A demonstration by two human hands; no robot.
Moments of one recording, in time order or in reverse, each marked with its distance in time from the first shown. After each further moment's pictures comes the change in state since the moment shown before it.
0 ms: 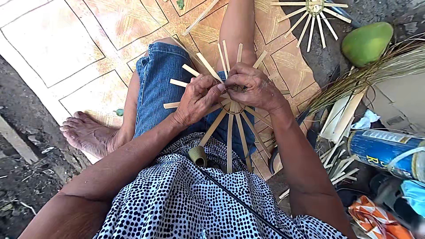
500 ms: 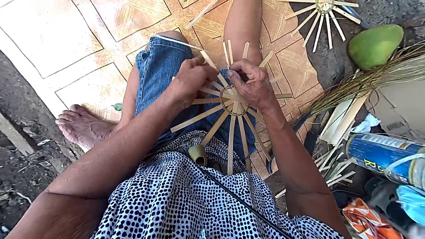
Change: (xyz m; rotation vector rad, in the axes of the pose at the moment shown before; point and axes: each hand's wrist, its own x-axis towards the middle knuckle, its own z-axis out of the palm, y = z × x) left_hand 0.049 0.026 -0.018 -0.379 0.089 -0.845; right_hand 0.005 0.000 0.023 0.049 0.232 0.252
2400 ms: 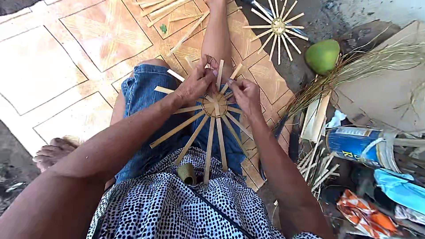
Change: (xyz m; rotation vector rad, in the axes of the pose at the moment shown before) left_hand 0.064 -0.003 0.023 0.296 -0.446 0.623; right_hand -0.013 -0.006 -0.021 0.077 0.319 0.839
